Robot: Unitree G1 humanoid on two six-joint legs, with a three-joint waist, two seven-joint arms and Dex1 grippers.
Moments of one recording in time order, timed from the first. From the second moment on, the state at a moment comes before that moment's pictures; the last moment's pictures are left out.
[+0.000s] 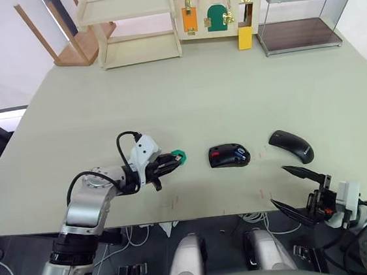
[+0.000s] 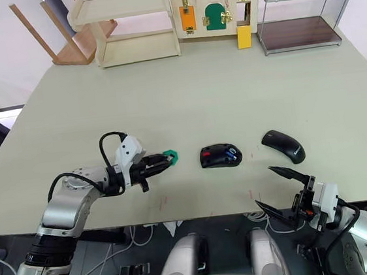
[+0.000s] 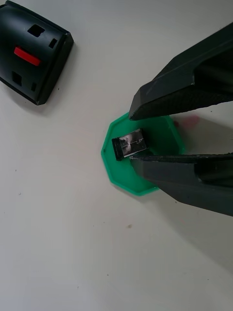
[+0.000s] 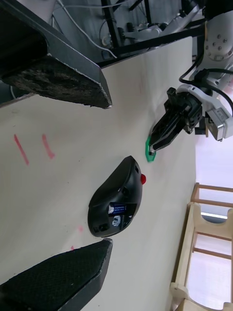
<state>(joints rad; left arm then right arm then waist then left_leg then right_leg) -0.24 0.67 -0.07 -0.10 -0.26 0.47 -0.93 0.31 -0.43 -0.08 -0.08 0.51 -0.44 1.15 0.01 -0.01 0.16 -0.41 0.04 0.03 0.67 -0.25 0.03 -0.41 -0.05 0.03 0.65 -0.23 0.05</state>
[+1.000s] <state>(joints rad) -0.24 0.66 -0.09 -0.08 -0.23 0.42 -0.91 0.32 -0.43 -0.08 -0.08 0.51 -0.44 1.15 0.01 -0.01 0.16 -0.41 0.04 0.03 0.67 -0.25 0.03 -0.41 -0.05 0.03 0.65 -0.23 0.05</state>
